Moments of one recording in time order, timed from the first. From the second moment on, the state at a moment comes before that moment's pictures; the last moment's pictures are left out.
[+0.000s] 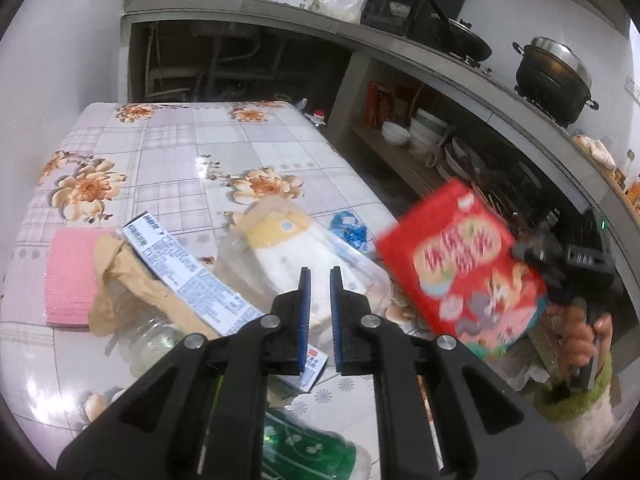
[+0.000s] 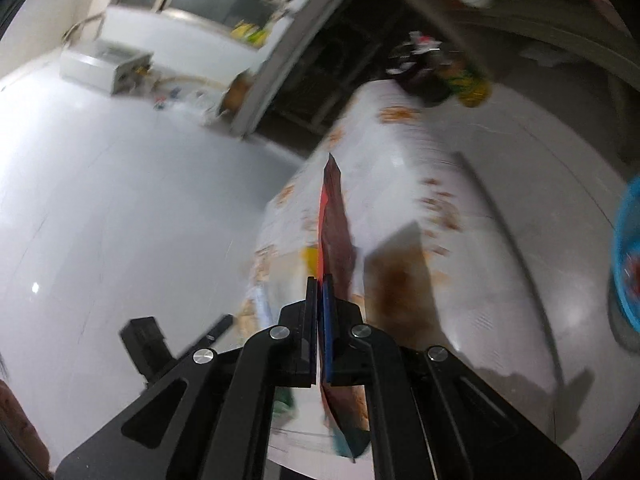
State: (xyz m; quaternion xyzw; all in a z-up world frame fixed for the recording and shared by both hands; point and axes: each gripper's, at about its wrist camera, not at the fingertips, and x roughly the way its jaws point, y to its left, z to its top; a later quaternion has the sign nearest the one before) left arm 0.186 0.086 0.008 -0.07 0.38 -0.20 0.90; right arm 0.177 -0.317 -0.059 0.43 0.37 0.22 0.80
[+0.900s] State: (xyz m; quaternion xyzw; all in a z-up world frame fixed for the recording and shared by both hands) left arm 0.326 -0.070 -0.057 0.22 0.56 -0.22 0.77; right arm 0.157 -0.335 -0.136 0.50 0.40 0.25 0.73
